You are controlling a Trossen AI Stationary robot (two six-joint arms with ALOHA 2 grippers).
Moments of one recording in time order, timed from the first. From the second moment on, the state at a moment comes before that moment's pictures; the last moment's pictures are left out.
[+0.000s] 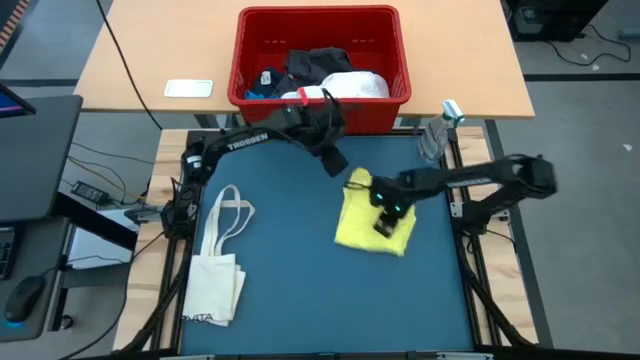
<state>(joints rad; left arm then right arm) 0.34 2.09 2.14 -1.07 0.02 -0.22 -0.11 1.39 0.78 -0.74 -0.25 0.53</state>
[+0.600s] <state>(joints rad) 0.11 2.12 2.14 -0.81 0.02 -0.25 0.44 0.82 0.63 -0.92 0.09 1.11</state>
